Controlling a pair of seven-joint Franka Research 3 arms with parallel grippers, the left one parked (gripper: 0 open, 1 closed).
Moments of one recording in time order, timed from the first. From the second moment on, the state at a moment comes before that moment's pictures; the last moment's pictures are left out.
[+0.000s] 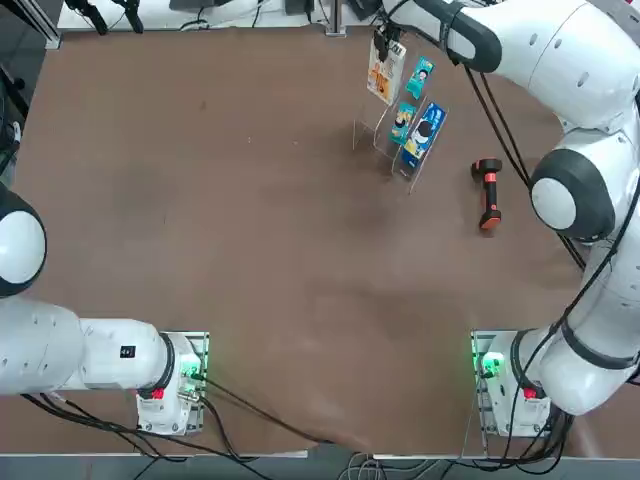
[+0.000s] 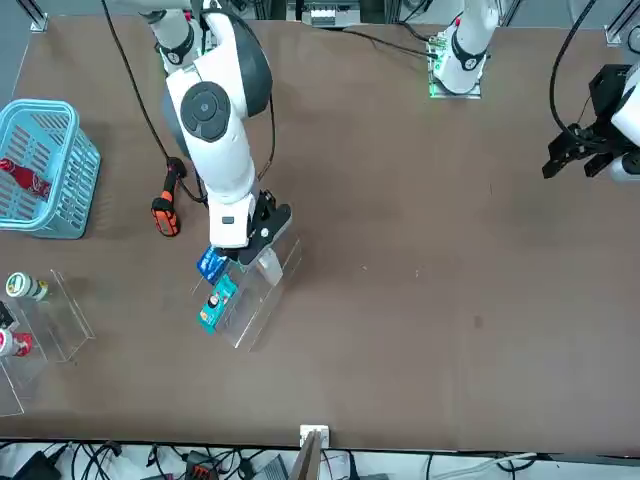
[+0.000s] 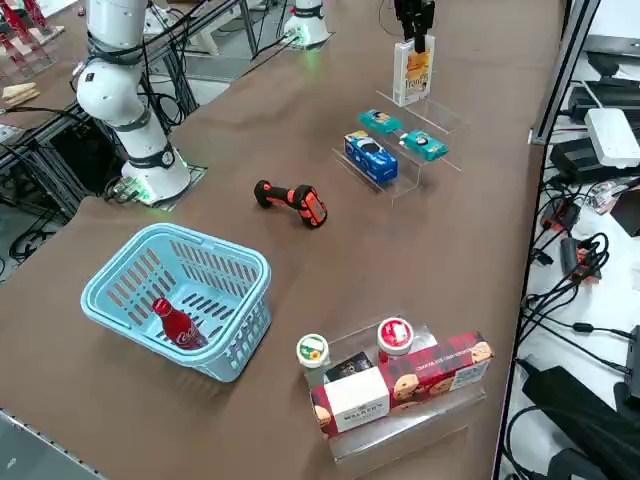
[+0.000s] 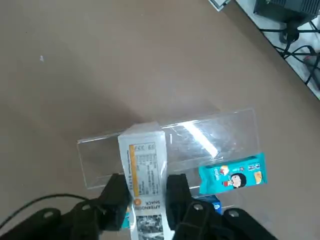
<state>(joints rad) 0.54 0.55 0.03 -1.20 -0.08 1.85 -0.21</state>
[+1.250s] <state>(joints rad) -0.04 0.39 -0.01 -1.02 0.04 1.19 -0.47</state>
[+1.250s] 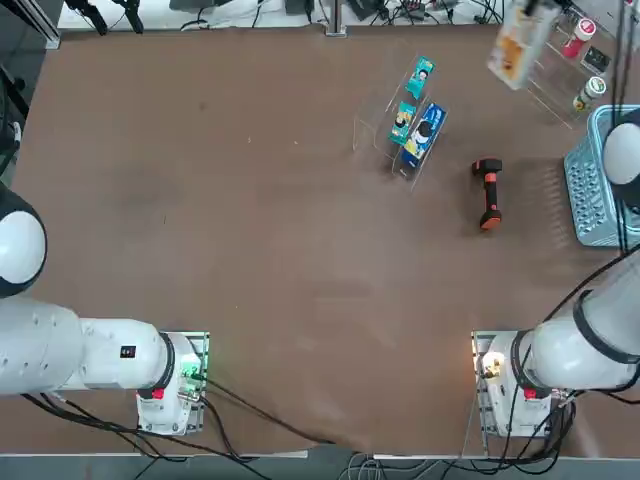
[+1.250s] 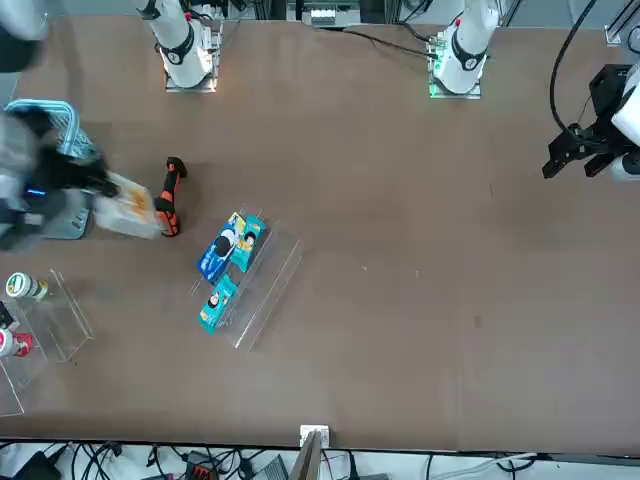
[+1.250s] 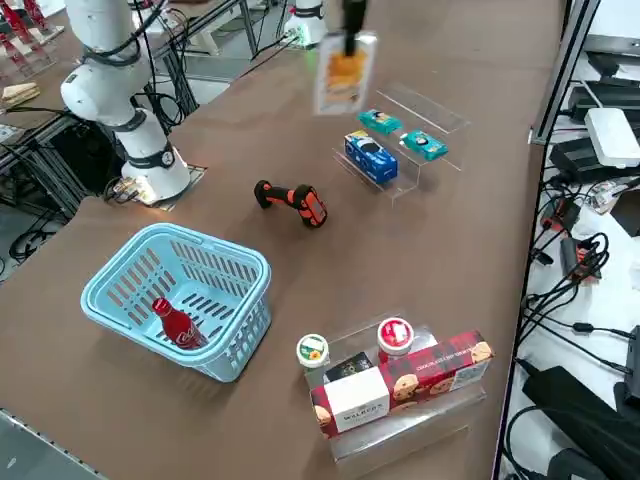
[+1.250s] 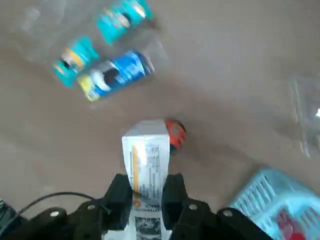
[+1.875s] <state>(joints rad) -0.47 -0.02 -0.01 -1.71 -0.12 1.65 -0.77</state>
